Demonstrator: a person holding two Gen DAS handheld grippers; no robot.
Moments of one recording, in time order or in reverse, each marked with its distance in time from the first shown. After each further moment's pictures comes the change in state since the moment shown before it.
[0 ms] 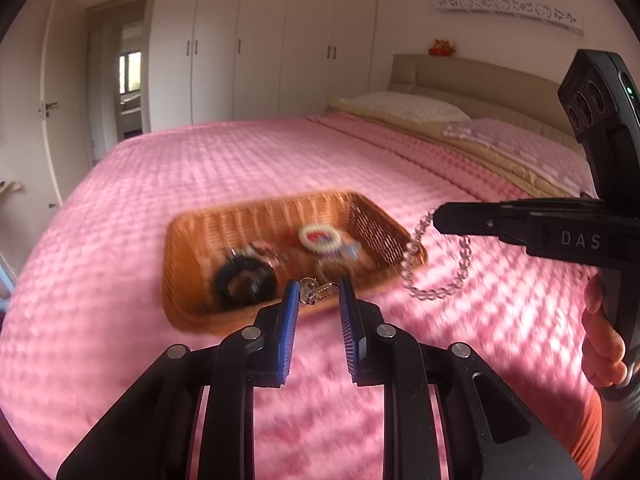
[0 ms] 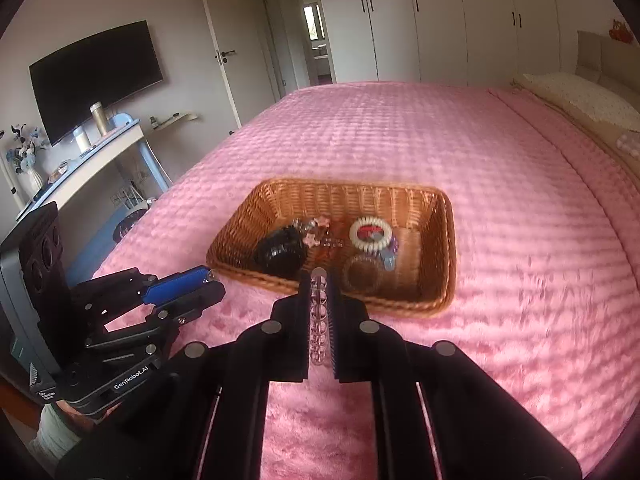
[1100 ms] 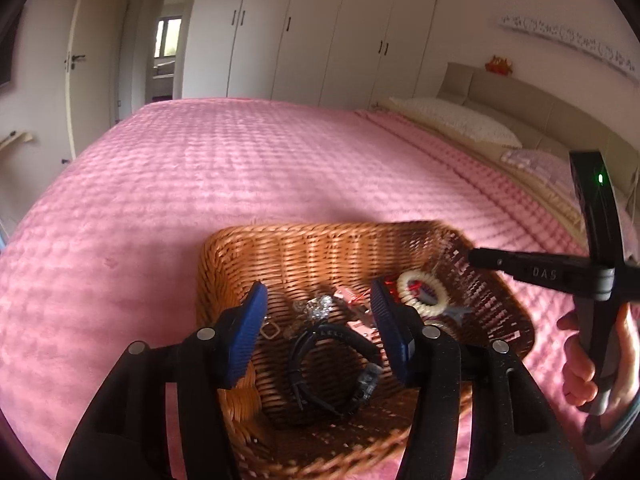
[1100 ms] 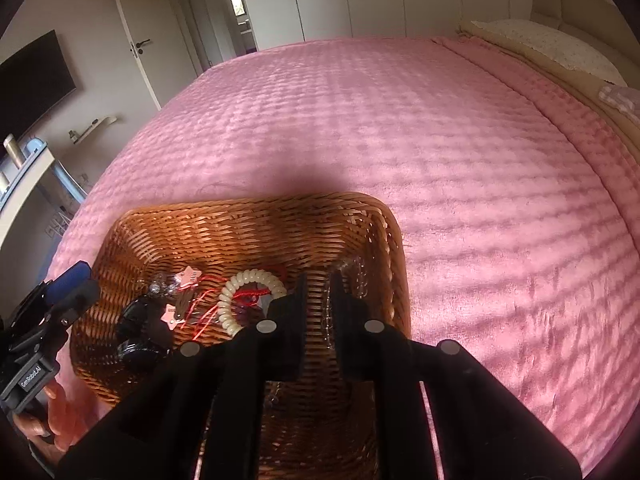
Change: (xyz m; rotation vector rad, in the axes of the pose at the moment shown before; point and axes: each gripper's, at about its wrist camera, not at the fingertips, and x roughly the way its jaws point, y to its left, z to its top) left arm 0.090 0.097 0.033 -0.178 0.031 0.029; right arm 0.140 -0.090 0.045 0.175 0.118 -0.179
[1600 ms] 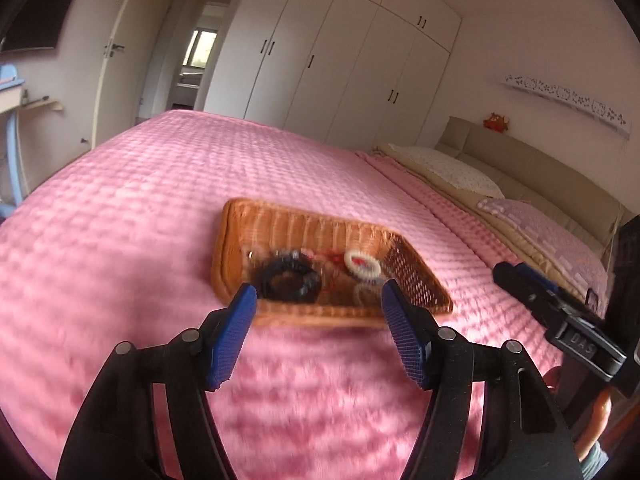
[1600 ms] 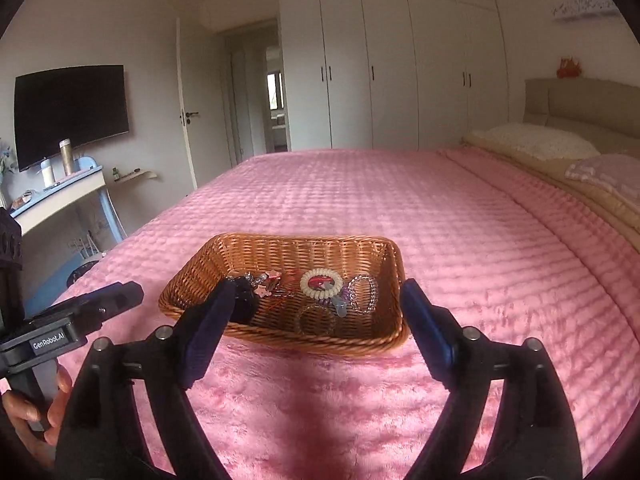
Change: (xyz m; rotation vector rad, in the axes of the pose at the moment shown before) left arm -0.119 -0.041 -0.084 -0.119 -0.143 0.015; right arm -0.149 0.044 -0.122 -0.128 -0.444 0.007
